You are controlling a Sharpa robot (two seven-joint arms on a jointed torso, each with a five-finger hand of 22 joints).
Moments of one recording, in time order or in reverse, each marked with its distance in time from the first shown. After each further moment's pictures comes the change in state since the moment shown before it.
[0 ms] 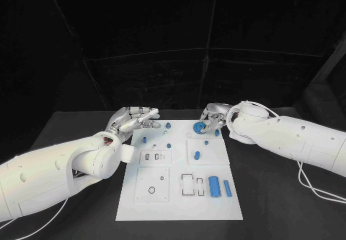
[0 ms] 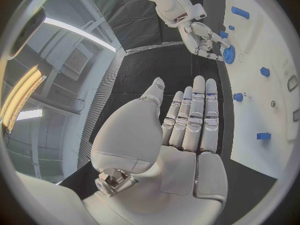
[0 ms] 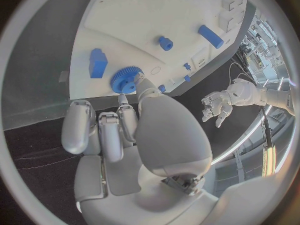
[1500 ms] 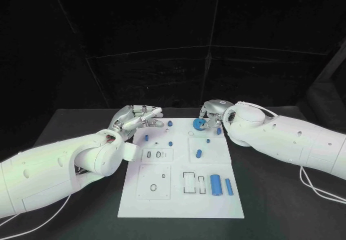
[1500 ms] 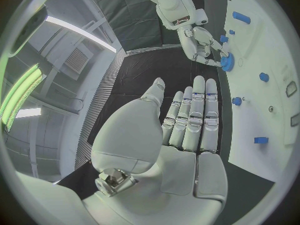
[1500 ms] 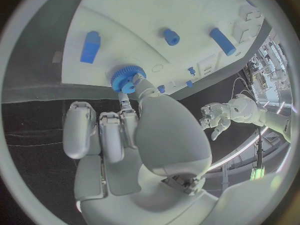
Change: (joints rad) left arm 0.000 -0.001 0.000 0.005 -0.001 0.024 -0.012; left_hand 0.004 0.004 0.003 -0.003 0.000 0.000 0.000 -0.004 0.000 0.000 0.000 -0.004 0.000 0.000 0.000 0.000 0.003 0.000 0.000 0.000 0.000 -0.002; right arm -0.013 0.014 0.000 0.048 -0.186 -0.086 -0.061; right_hand 0.016 0.061 0.089 -0.042 -0.012 0.141 -0.017 0.066 0.001 0.048 -0.034 0.050 0.001 0.000 -0.018 0.004 0.000 -0.016 0.022 -0.022 0.030 0.053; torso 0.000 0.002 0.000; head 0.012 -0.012
